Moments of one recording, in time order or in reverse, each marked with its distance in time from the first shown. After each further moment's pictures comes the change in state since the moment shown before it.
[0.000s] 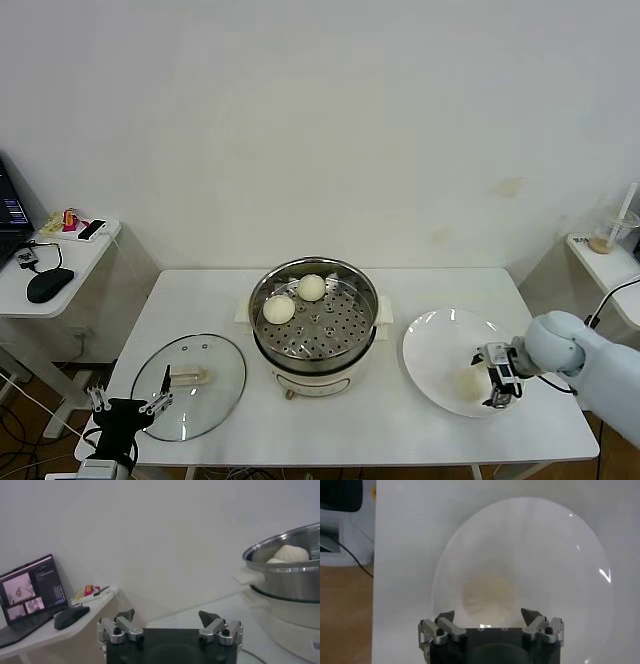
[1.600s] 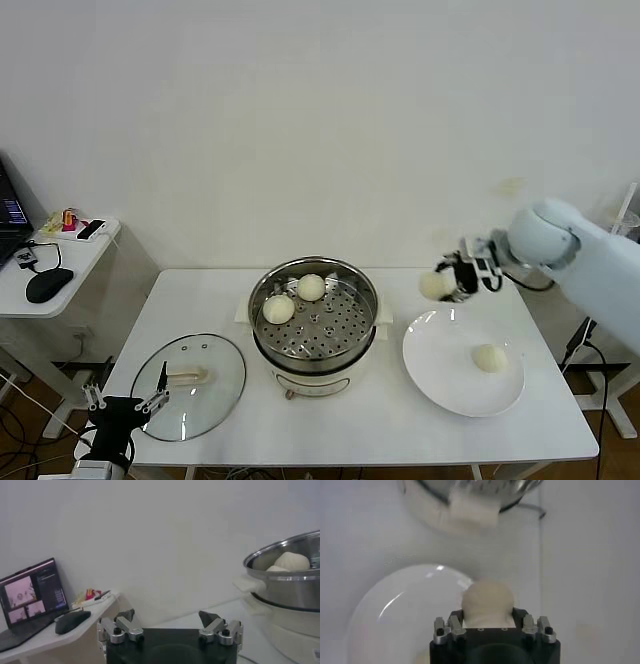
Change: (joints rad) left arm 0.014 -0.003 -0.018 -0.027 -0.010 -0.004 0.000; right arm 0.719 0.153 -0.340 -0.005 0.267 -0.037 -0.033
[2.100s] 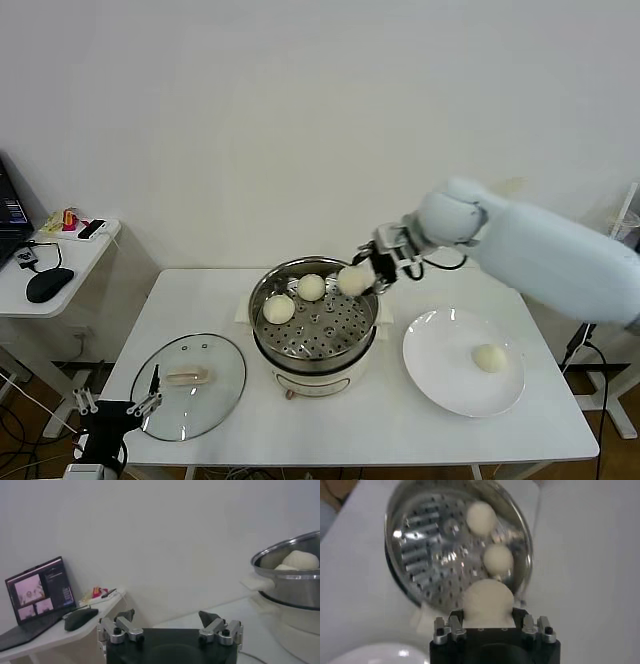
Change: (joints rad) left arm 0.012 -0.012 -0.030 -0.001 -0.013 0.000 0.001; right arm 0.136 0.271 -0.235 -0.040 0.113 0.086 0.051
